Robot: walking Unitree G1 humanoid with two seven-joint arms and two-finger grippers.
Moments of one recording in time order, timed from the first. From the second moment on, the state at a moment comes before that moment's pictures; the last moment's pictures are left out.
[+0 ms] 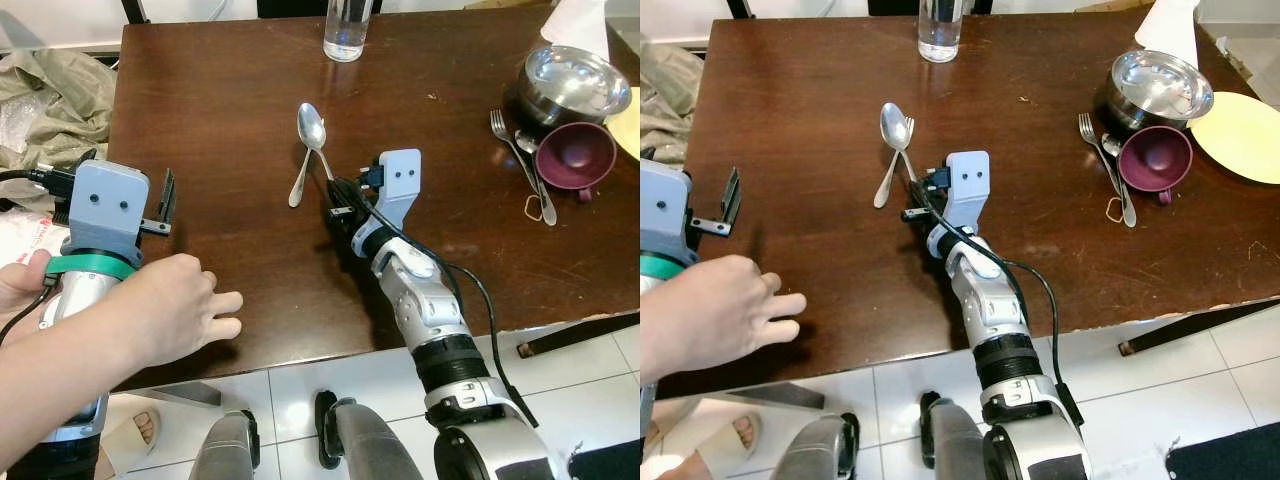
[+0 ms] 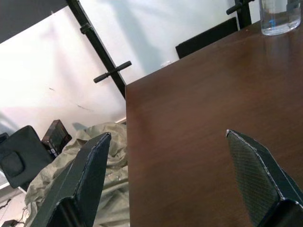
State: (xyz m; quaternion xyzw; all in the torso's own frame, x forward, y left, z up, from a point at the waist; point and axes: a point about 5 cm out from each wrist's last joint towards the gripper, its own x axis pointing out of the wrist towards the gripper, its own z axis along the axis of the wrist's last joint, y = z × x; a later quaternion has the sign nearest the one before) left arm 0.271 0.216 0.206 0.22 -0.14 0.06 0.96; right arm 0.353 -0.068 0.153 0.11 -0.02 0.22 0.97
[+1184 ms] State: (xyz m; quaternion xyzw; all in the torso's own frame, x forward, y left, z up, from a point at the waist) left arm 0.271 0.220 0.205 0.21 -0.14 0.07 0.96; right arm 0.353 -0.068 0.153 0.11 -0.02 0.22 0.97
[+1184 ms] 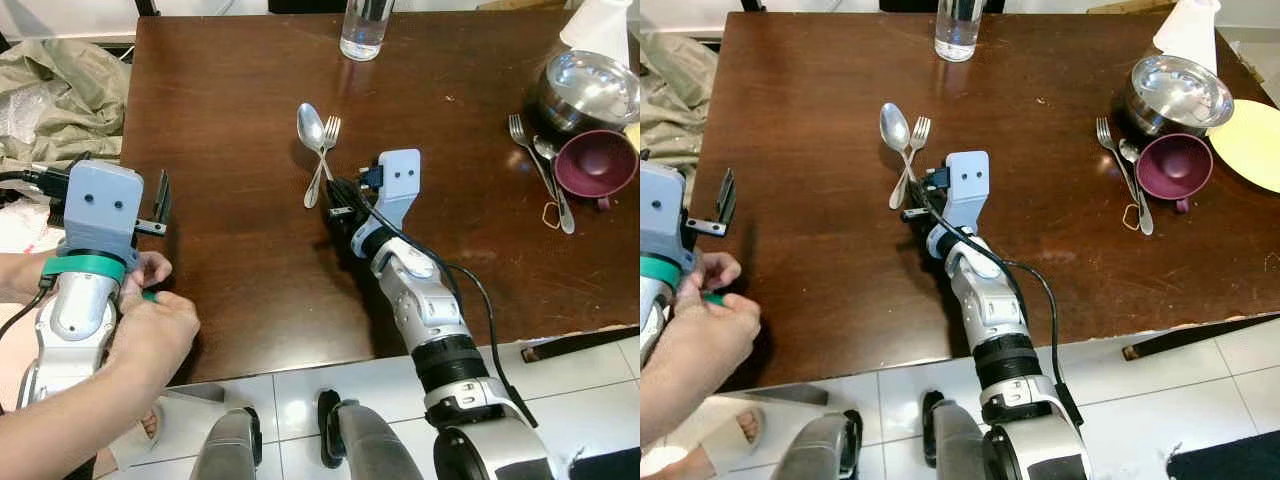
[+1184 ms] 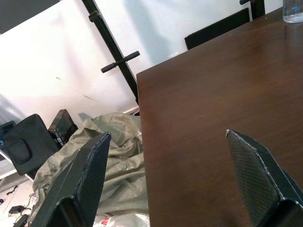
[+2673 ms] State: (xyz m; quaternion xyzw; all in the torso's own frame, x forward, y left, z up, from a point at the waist) left arm 0.275 0.231 0.218 0.14 -0.16 0.07 0.97; right arm 0.343 -0.082 0.179 0.12 -0.11 0.23 0.96
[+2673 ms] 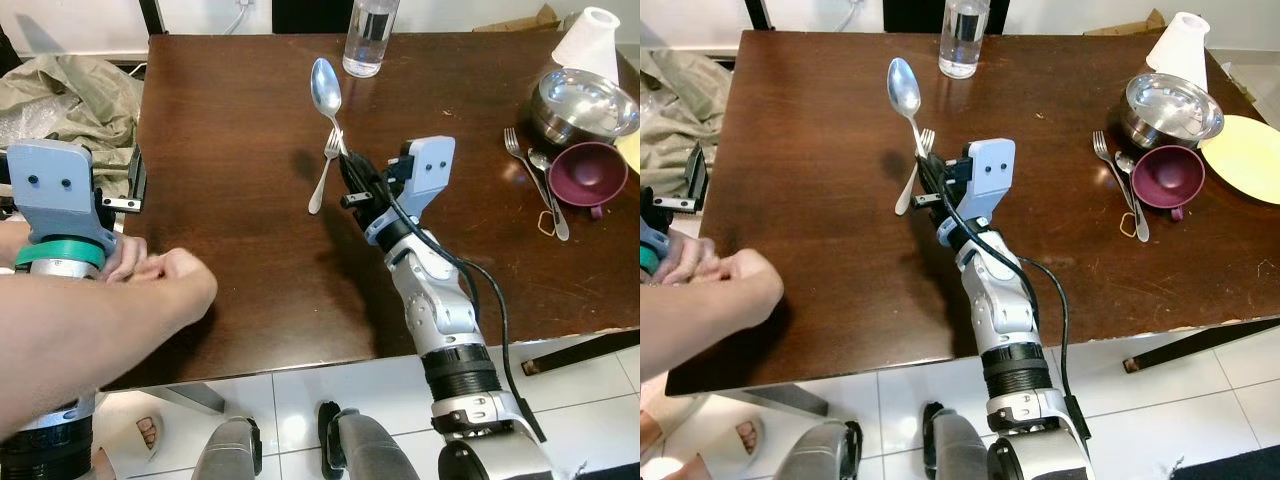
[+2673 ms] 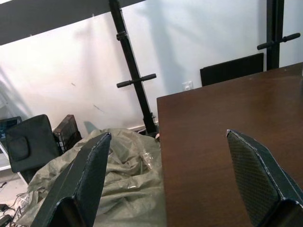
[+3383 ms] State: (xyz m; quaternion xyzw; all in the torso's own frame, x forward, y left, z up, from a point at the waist) left arm 0.275 0.228 0.207 0.13 -0.14 0.06 0.98; right arm 0.343 -0.082 0.177 0.12 -0.11 0.23 0.96
